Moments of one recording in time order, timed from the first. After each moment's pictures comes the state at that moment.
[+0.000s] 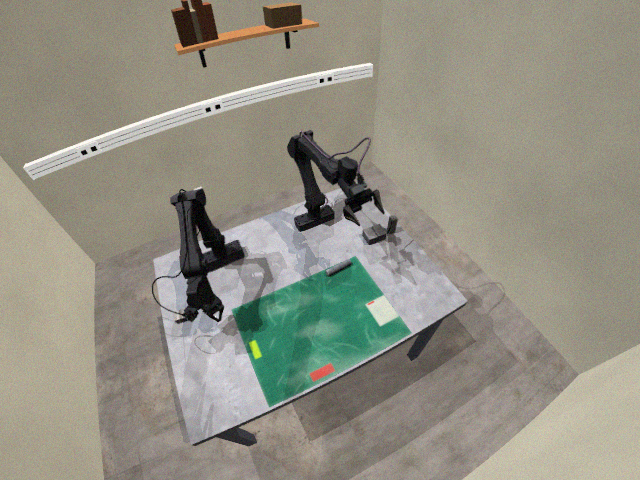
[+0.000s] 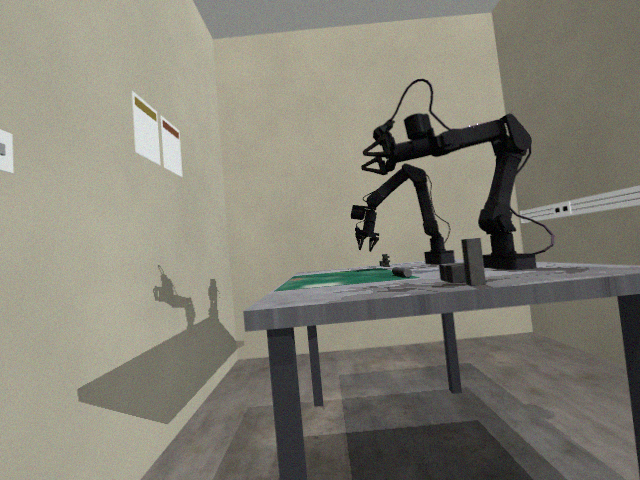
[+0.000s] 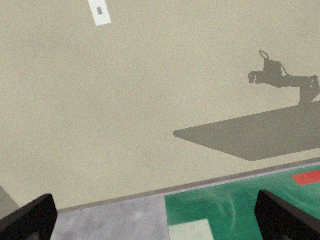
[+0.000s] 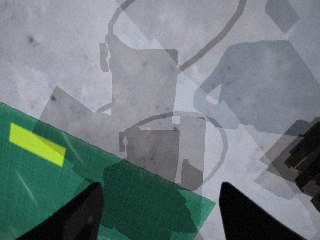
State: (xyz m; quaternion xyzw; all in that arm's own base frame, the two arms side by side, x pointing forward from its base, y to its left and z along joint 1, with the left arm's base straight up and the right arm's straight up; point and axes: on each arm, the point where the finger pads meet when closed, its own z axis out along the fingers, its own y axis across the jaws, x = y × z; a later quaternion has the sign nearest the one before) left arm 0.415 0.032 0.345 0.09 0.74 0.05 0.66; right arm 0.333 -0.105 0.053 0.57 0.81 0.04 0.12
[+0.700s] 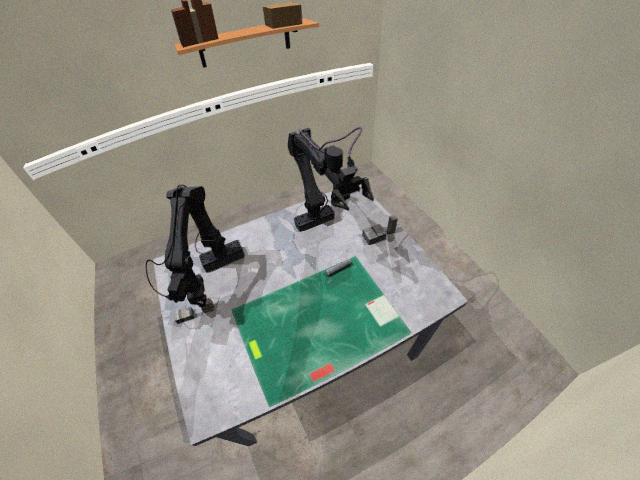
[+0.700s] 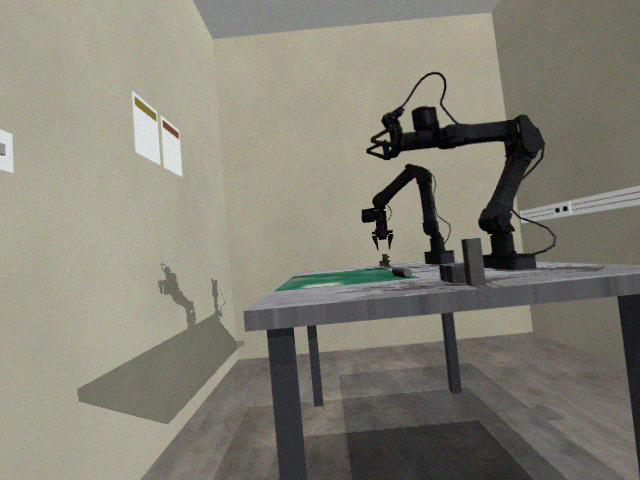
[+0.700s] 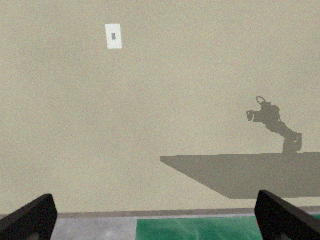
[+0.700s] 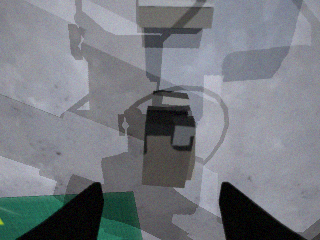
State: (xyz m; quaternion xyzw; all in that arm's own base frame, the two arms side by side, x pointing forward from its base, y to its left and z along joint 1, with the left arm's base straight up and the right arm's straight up) left arm 0.385 0.003 0.400 0.00 0.71 0.00 0.70; right arm 0.232 -0.135 0.048 0.74 0.67 0.00 0.01
